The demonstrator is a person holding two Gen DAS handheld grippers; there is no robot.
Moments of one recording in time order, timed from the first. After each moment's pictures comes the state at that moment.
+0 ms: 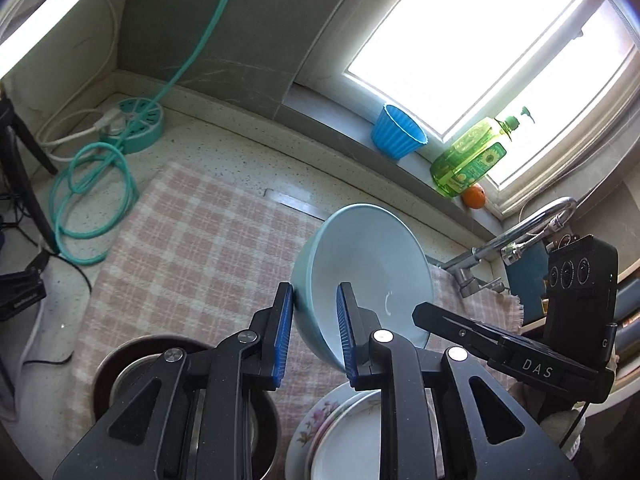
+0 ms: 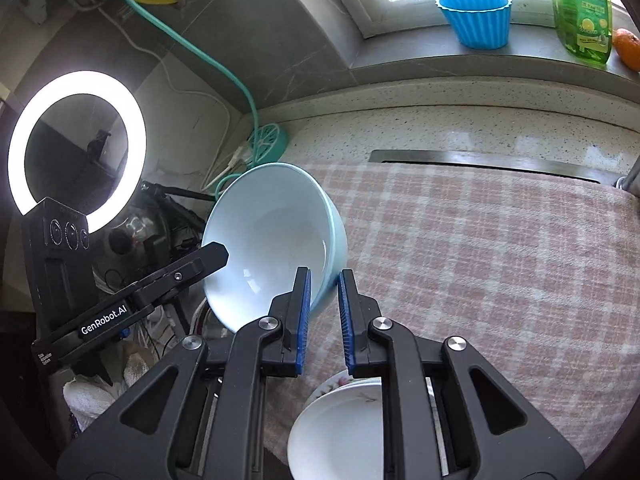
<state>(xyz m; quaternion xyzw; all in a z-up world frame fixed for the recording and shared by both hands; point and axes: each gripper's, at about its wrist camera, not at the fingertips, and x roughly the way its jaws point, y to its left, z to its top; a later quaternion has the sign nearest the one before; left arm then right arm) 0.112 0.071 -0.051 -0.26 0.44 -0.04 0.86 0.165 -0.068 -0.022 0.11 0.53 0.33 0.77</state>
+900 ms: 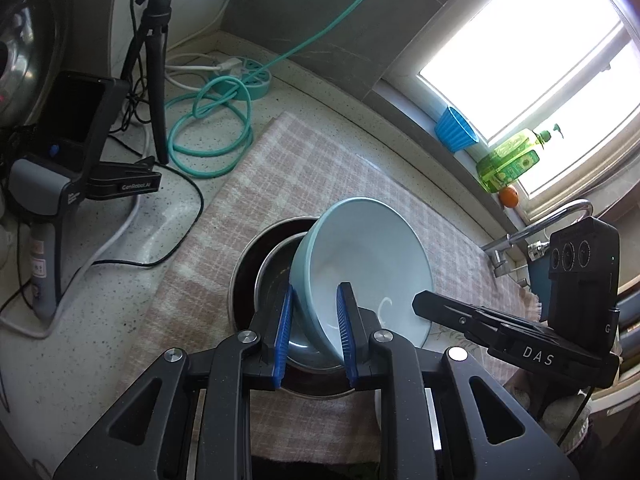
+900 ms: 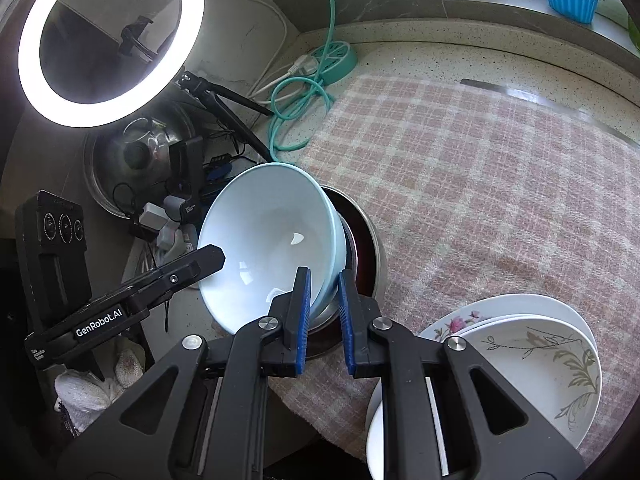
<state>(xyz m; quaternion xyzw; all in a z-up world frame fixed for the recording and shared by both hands) 0.004 0.132 -0.079 -0.29 0.46 0.03 0.84 0.094 0.017 -0.056 0.03 0.57 0.39 0.72</state>
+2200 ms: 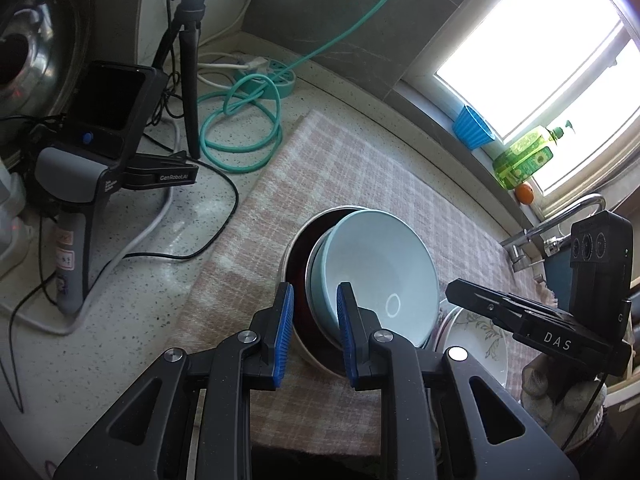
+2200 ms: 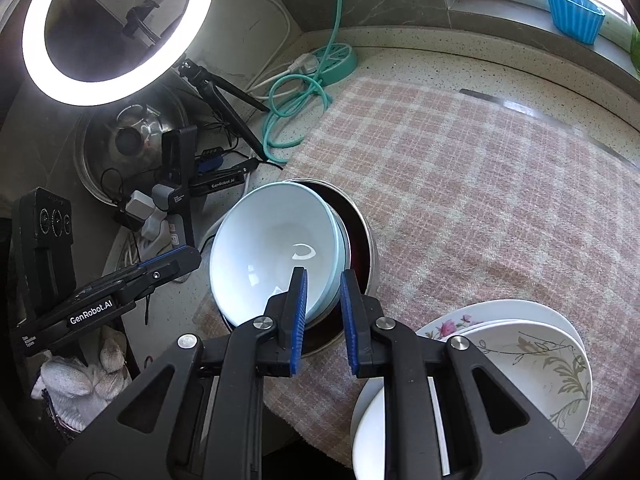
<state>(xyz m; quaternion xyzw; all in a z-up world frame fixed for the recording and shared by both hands) -0.021 0.147 -0.085 -0.27 0.46 0.06 0.85 0.085 0.021 -0.053 0.00 0.55 0.38 0.75</state>
